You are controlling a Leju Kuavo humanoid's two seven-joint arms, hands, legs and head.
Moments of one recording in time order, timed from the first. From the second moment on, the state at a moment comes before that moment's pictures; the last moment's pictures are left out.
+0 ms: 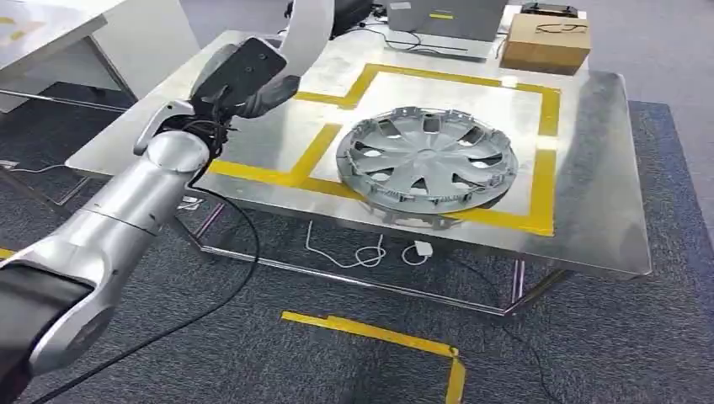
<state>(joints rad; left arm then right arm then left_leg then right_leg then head) -1.07 -0.07 -0.45 -0.70 -0.38 0.19 -0.13 -0.06 0.14 -0.78 -0.19 0.74 0.03 0.28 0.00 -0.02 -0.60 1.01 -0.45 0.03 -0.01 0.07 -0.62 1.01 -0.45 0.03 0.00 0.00</state>
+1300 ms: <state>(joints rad) -1.06 -0.04 -0.44 -0.71 -0.35 0.18 -0.15 -0.06 0.14 -0.78 -0.19 0.79 0.00 0.21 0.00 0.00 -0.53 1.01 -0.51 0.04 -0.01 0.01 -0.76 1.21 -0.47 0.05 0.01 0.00</state>
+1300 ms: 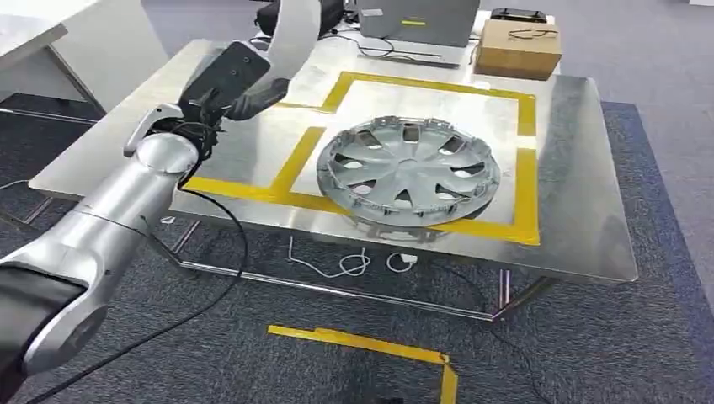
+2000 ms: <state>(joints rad) -1.05 -0.03 -0.44 -0.72 -0.41 0.25 -0.13 -0.07 0.14 -0.78 -0.19 0.80 -0.01 0.21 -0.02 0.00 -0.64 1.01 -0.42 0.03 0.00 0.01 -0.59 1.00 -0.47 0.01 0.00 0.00</state>
